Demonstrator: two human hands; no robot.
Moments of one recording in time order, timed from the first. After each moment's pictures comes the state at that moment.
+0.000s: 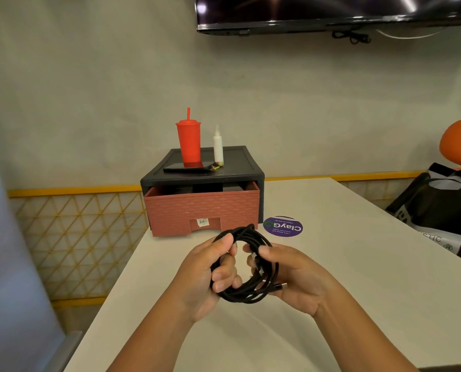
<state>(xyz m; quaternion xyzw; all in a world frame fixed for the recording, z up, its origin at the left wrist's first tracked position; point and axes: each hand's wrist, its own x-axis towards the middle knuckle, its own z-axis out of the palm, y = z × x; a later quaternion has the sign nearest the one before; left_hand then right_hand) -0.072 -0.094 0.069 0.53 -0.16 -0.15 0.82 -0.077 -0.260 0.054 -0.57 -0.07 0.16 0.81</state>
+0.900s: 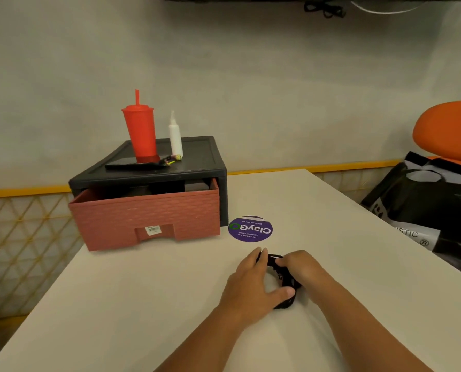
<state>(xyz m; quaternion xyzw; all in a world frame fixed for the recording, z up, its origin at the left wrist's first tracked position) 0.031 -0.250 -0.038 0.91 -0.28 -0.04 0.31 0.027 -0.385 -0.015 -0.81 0.26 0.01 0.52</state>
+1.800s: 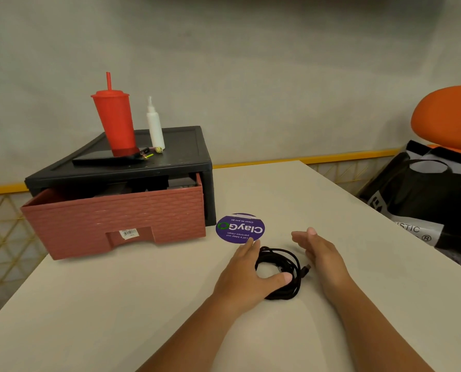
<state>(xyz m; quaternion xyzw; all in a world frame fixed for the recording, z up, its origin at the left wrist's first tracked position) 0.071 -0.276 -0.039 0.89 -0.25 -0.08 0.38 0.038 -0.444 -0.043 -0.74 0.14 -0.18 0.63</state>
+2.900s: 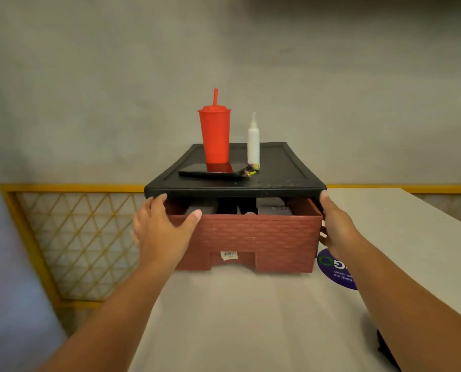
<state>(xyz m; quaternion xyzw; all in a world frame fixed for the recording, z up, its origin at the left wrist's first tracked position) 0.187 -0.026 0.040 0.87 0.09 0.33 0.37 0.199 -0.299 0.046 -0.66 0.17 -0.09 0.73</state>
